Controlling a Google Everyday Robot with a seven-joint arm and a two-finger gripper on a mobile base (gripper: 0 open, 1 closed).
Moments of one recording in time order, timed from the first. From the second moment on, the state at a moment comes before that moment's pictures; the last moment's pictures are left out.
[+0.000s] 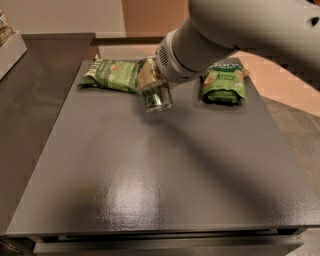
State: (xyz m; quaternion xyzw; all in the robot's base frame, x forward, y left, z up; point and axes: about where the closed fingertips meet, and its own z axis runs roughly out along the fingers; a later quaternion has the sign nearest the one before) arm 0.559 0.004 0.943 -0.17 0.92 0.17 0.31
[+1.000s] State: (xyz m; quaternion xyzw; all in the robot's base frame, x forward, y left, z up) arm 0.560 0.014 0.966 -0.18 0.83 0.31 0.42
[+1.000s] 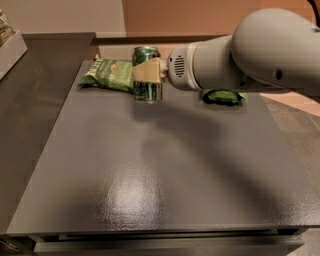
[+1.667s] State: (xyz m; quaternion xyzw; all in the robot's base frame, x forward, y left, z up) arm 0.553 0.019 0.974 -0.20 0.82 0.32 0.43
